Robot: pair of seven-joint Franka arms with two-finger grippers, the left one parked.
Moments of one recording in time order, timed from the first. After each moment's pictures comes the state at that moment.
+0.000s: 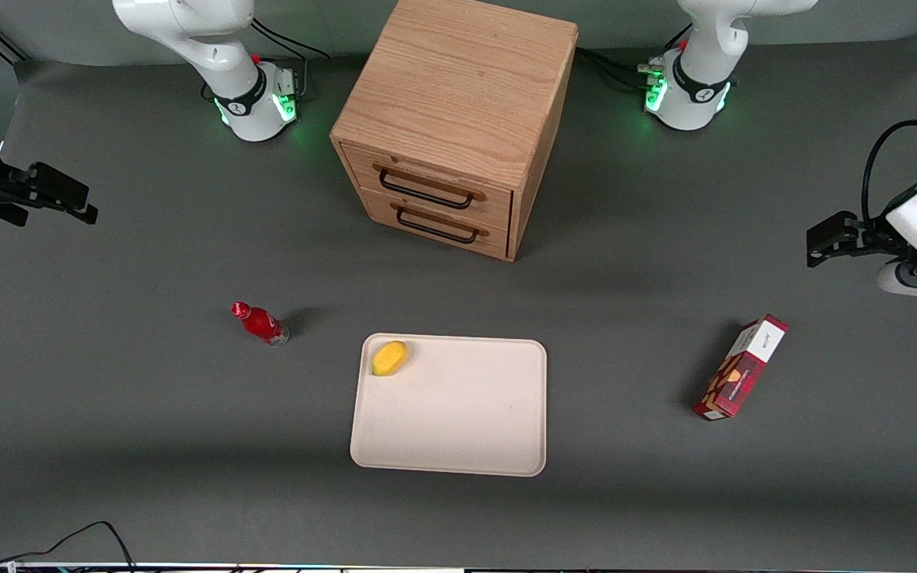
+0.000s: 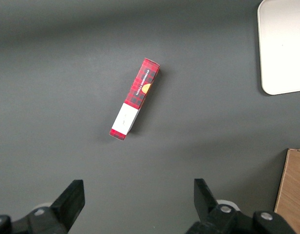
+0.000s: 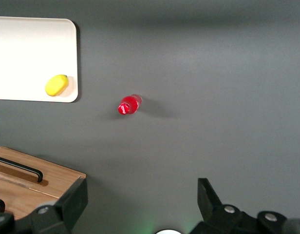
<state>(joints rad) 0.00 0.03 0.04 -1.41 0.02 1.41 0.08</state>
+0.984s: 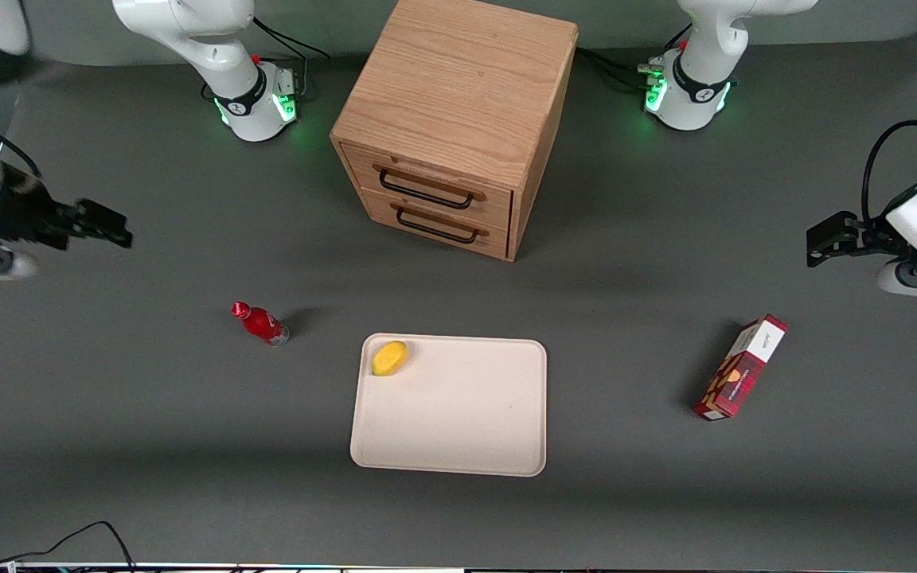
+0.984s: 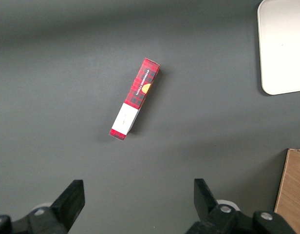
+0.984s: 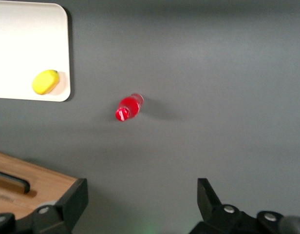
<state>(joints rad) -0.01 0.08 0.08 -1.60 0.02 1.60 0.08</state>
